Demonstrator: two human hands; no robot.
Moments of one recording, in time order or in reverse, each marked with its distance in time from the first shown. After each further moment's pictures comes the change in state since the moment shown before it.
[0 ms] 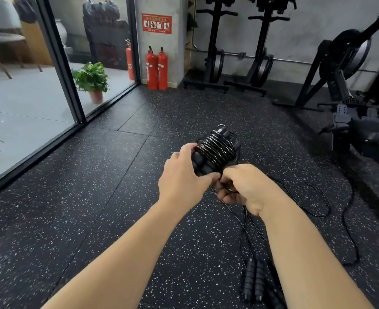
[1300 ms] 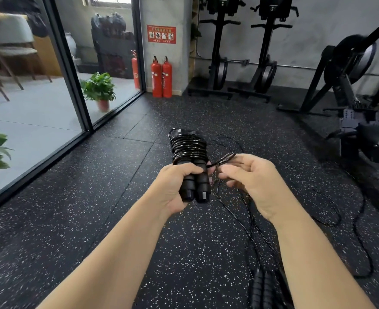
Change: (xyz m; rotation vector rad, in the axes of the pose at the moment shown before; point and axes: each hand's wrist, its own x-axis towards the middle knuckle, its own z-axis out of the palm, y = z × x) left_hand 0.013 0.005 -0.025 -1.265 -0.278 -0.537; right_hand -0.001 -0.003 -0.011 0.053 0.052 -0.391
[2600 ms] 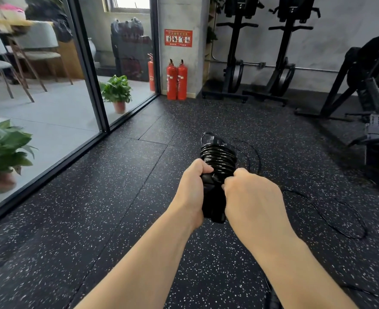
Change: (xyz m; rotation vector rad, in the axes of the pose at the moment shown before) left_hand -0.015 0.002 -0.003 0.149 0.004 -0.012; right_hand -0.017 -0.008 0.069 -1.242 0.267 -0.599
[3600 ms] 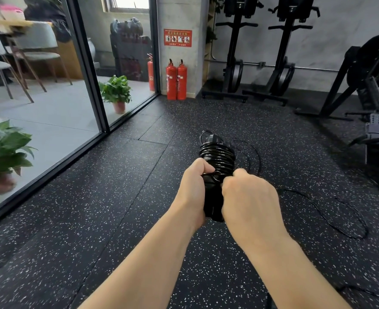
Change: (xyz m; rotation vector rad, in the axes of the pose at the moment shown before) left_hand -0.002 0.004 0.004 -0.028 0.028 -0.011; right_hand 0.003 -0.009 0.001 0.017 0.010 0.088
